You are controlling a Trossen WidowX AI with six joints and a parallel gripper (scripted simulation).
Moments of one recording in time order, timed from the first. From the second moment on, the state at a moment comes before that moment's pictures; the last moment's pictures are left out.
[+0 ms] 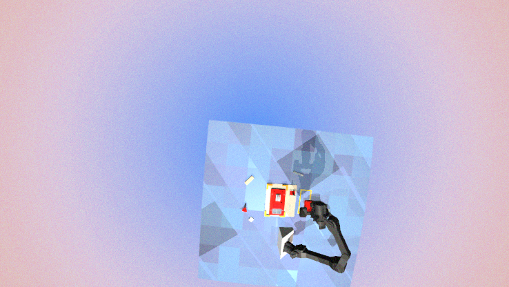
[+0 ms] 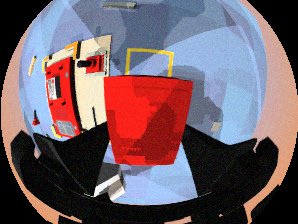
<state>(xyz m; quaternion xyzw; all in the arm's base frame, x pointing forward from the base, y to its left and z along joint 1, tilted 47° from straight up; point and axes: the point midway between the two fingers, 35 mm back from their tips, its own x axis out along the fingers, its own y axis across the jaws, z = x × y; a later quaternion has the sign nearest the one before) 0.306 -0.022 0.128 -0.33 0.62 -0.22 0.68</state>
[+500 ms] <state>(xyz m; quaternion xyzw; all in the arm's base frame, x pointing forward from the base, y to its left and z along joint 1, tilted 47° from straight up) 0.308 -0.029 0.122 -0.33 0.62 -0.22 0.68</state>
